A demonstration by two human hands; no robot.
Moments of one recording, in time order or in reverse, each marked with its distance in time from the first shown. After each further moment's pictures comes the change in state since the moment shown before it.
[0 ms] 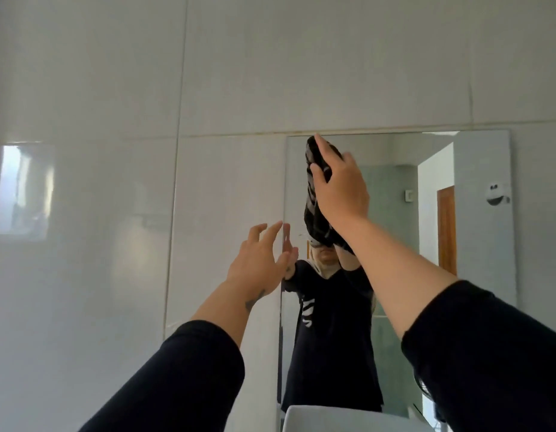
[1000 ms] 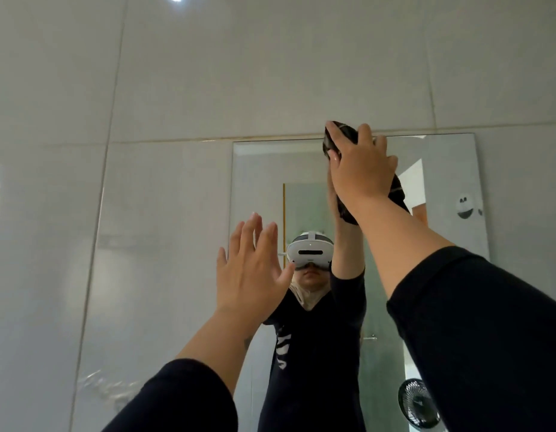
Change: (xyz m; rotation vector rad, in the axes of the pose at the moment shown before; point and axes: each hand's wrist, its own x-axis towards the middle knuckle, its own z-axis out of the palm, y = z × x) left_hand 0.051 0.044 0.075 0.257 0.330 0.135; right_hand 0.084 0.108 -0.031 -0.598 0.160 -0.056
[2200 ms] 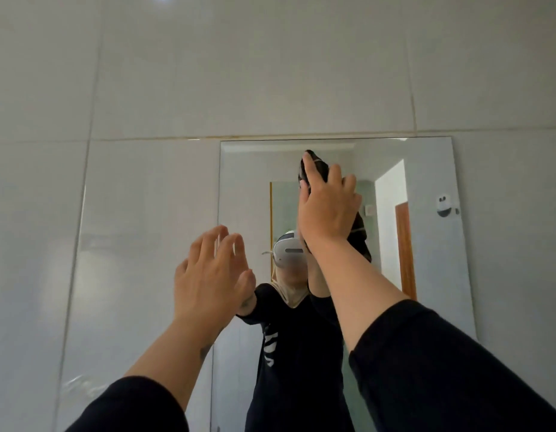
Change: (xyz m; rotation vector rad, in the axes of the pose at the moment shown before) left_hand -0.012 -0.032 -0.013 0.041 -0.005 -0.049; right_hand -0.060 -0.027 0.013 0.047 0.057 0.071
